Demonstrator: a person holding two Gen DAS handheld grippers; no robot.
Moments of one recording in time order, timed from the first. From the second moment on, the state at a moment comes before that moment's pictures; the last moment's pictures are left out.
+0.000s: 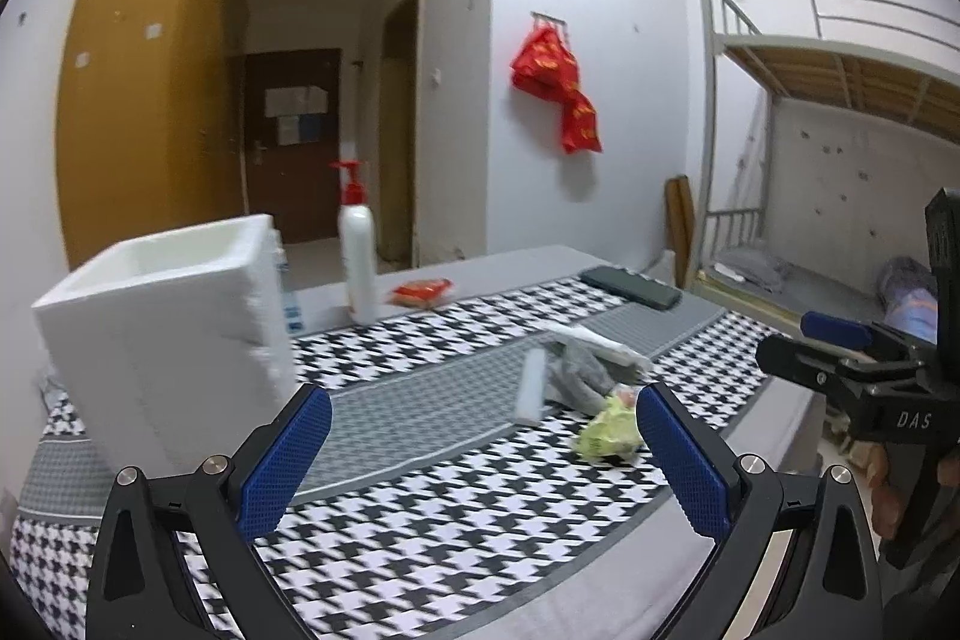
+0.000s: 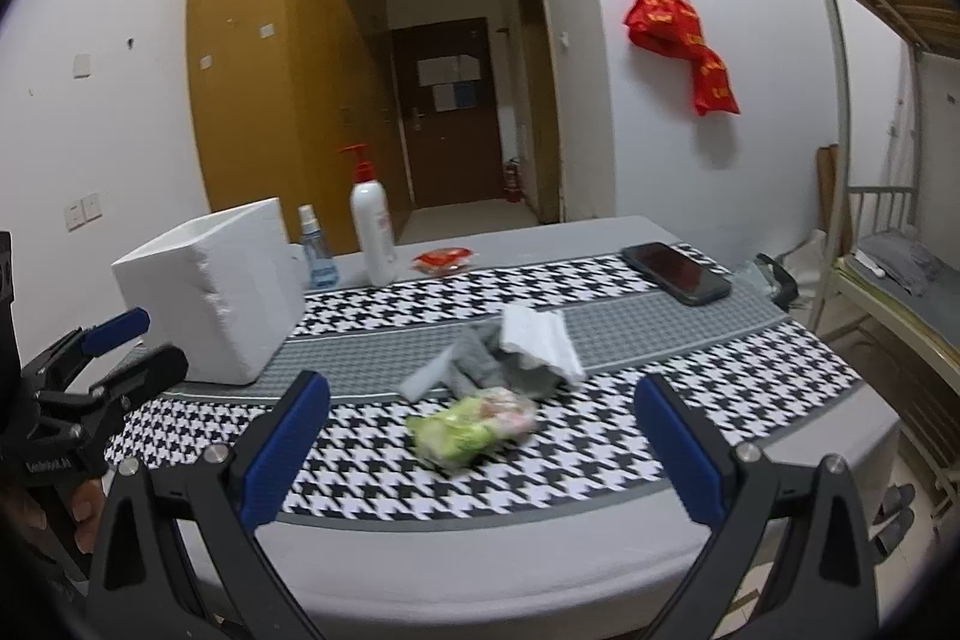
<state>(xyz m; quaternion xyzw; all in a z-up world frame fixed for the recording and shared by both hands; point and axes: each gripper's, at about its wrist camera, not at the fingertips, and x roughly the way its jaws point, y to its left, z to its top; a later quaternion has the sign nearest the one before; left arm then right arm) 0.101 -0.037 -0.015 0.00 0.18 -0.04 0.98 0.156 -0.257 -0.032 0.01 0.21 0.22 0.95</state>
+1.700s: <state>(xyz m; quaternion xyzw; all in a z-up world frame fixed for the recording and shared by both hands) 0.233 -0.121 -0.086 0.03 0.39 -0.18 0.90 0.234 -0.304 -0.070 0.03 0.29 0.20 0.94</state>
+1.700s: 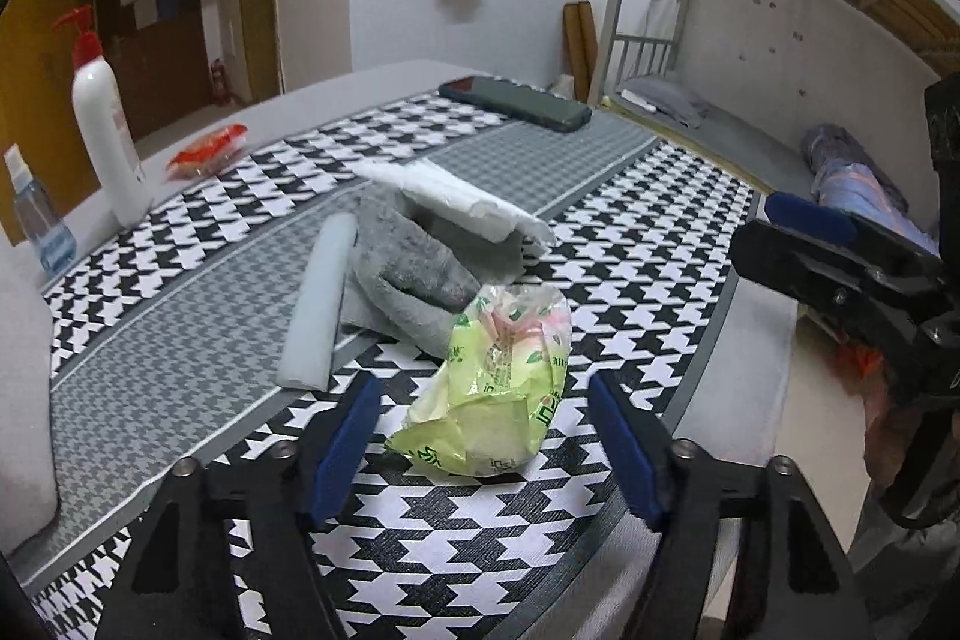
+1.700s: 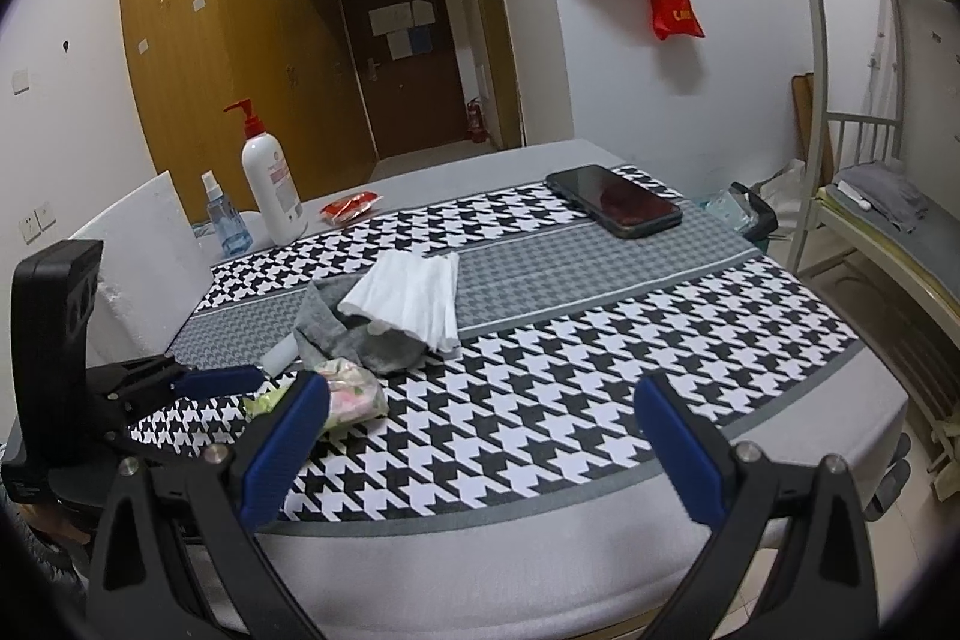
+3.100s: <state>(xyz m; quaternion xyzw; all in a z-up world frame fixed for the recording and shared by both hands) 0.224 -0.073 -0.069 -0.06 0.35 -0.16 0.92 0.319 -0.237 -0.075 0.00 0.35 0.27 0.90</state>
